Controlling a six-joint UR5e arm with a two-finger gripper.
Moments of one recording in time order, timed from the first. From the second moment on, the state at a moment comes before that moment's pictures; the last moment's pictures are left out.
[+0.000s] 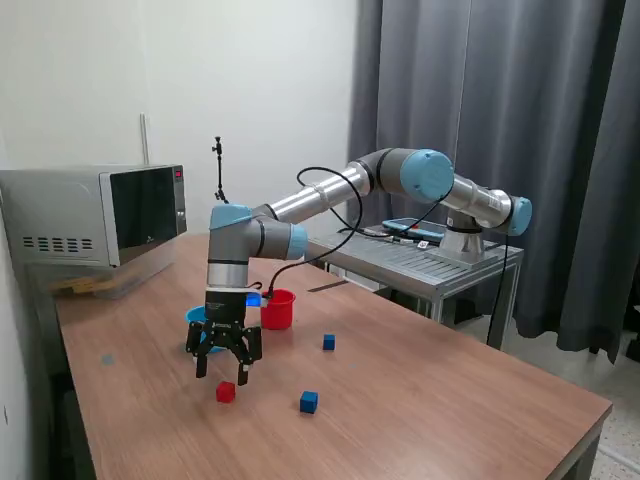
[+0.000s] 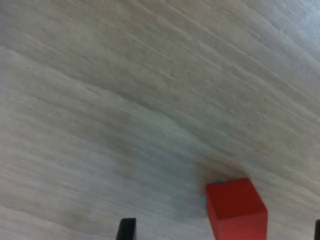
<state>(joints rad) -0.14 -0.33 0.64 -2.10 -1.27 -3.71</state>
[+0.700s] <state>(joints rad) -0.13 -0.33 0.63 -2.10 -1.27 -3.70</state>
